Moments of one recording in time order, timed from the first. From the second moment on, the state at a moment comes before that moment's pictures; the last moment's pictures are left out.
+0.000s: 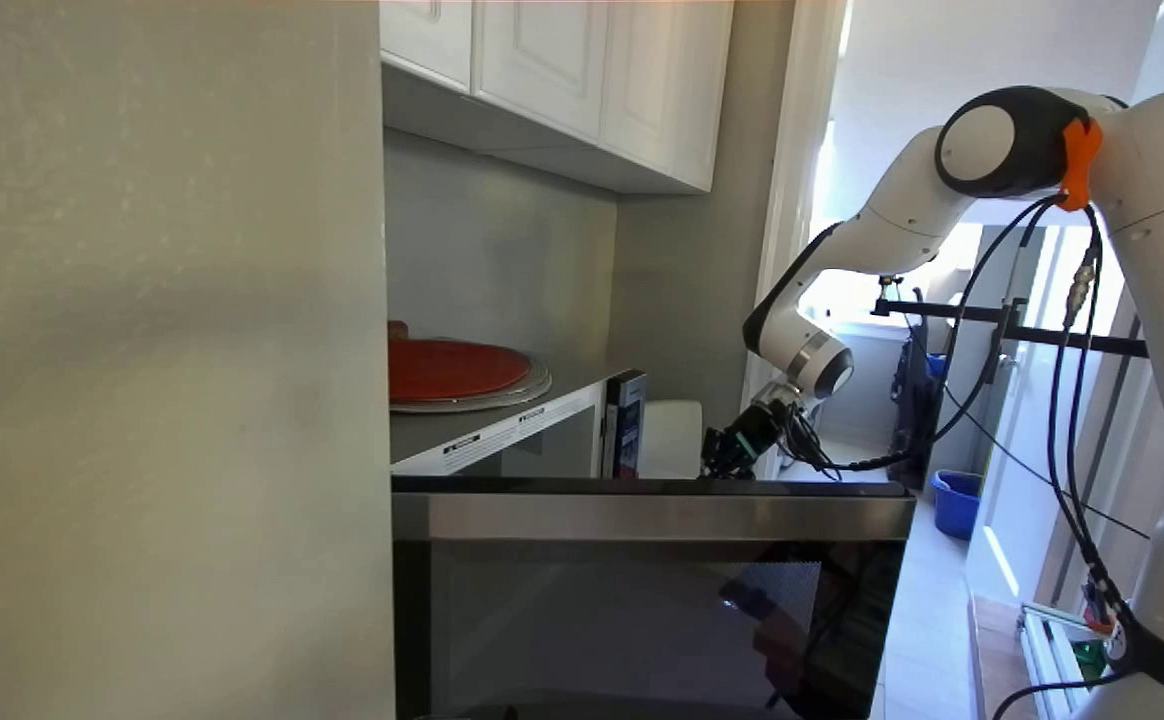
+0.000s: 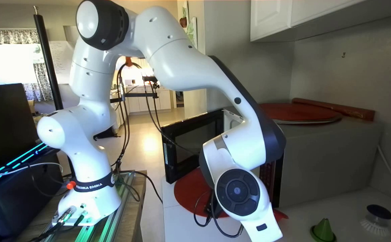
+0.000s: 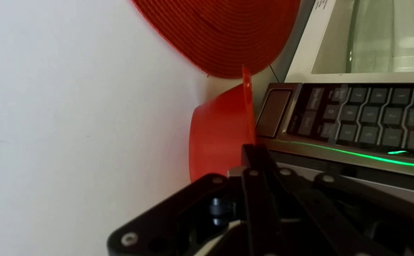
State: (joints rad) arm -0.40 0.46 -0.22 -2.14 1.22 2.12 -0.75
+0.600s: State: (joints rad) arm -0.43 0.42 -0.30 -2.19 1.10 1.91 -0.78
